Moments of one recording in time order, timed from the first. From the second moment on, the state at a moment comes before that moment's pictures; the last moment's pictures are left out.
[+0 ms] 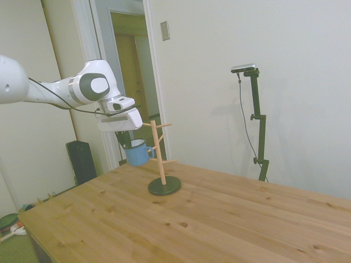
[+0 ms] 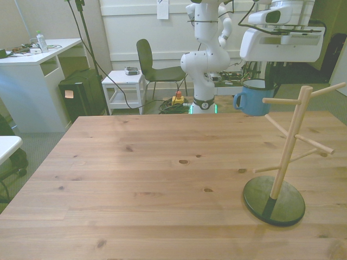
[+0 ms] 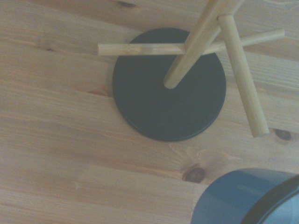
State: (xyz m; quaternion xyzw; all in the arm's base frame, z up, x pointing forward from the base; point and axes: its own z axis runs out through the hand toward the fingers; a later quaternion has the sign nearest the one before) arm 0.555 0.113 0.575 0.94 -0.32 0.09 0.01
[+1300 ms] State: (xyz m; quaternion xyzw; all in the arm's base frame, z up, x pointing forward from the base) arm 0.598 0.142 0.571 0.95 -0.30 0.10 0.01
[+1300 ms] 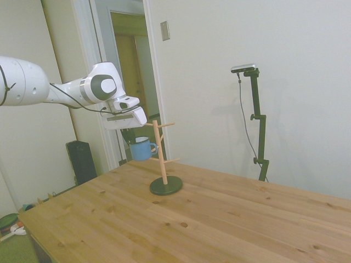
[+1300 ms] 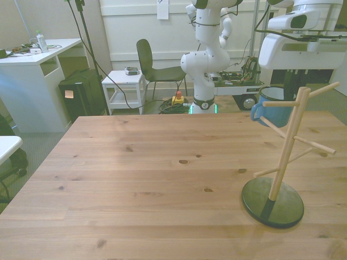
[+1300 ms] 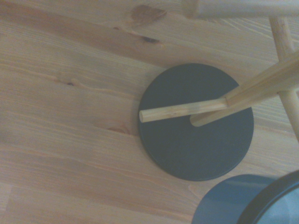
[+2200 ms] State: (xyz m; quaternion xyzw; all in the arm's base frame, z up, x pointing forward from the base) arm 0.626 0.141 0.562 0.95 -0.30 0.10 0.01
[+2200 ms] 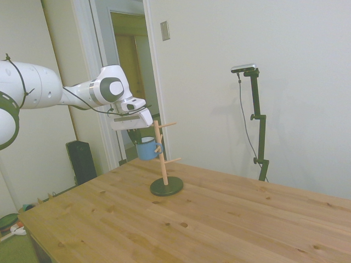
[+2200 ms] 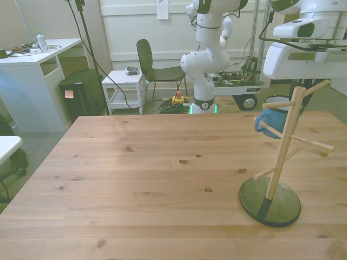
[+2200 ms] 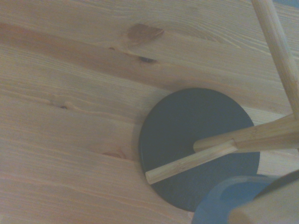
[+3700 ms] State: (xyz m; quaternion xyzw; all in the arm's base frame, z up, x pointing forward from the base) arm 0.507 0.128 0.592 0.93 -0.34 0.12 -0.02
